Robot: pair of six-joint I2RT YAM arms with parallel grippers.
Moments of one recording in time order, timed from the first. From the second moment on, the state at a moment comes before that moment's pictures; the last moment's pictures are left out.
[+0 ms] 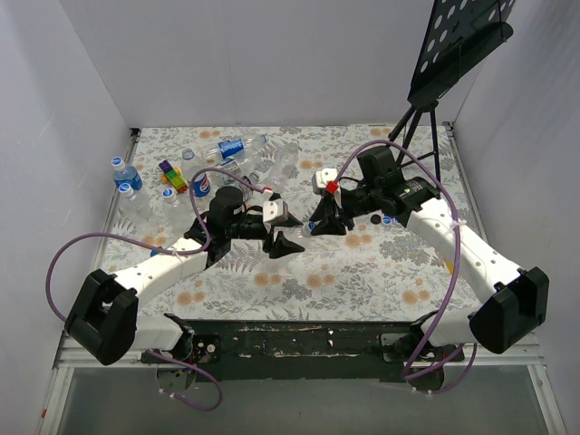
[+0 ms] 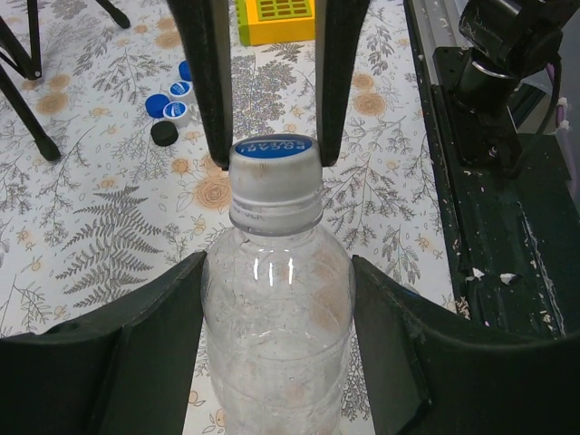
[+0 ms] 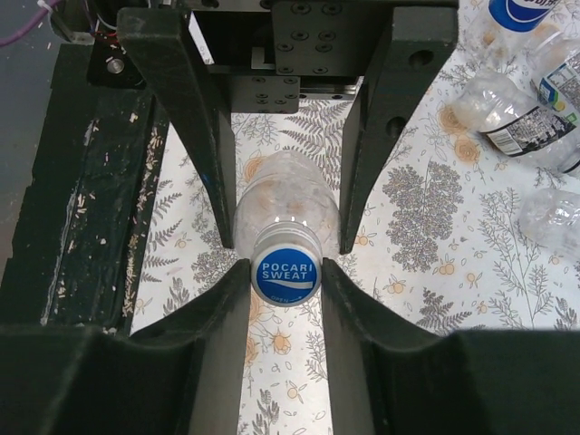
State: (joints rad) left arm -0.60 1.28 0.73 0.29 0.91 0.25; right arm 0.58 1.34 1.26 -0.68 -0.94 -0.70
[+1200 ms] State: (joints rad) left arm -0.90 1.20 0.52 0.63 -0.24 0.62; right arm 0.64 1.45 1.22 -0.25 -0.52 0.27
